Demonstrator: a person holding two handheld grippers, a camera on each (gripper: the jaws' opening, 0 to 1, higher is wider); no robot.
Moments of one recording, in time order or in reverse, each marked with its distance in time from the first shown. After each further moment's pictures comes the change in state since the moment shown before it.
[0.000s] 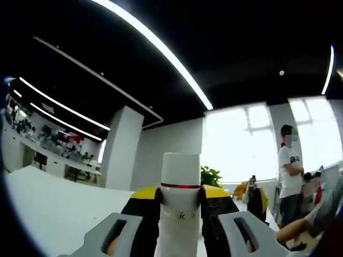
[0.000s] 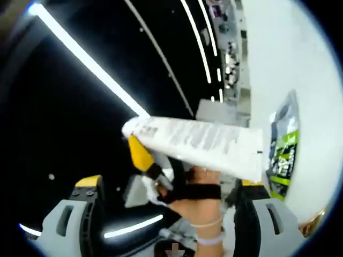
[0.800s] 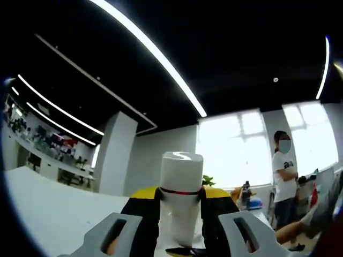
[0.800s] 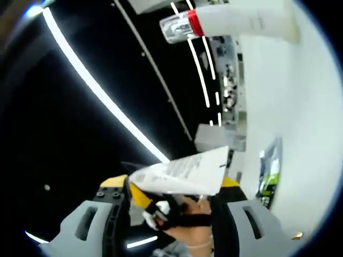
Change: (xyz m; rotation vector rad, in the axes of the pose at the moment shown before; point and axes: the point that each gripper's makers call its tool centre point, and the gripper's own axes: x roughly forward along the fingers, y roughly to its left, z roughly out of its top) left arm -0.001 -0.009 0.004 -0.012 -0.033 -0.060; right arm -0.024 0.005 0.061 -0.103 -0.164 -0.026
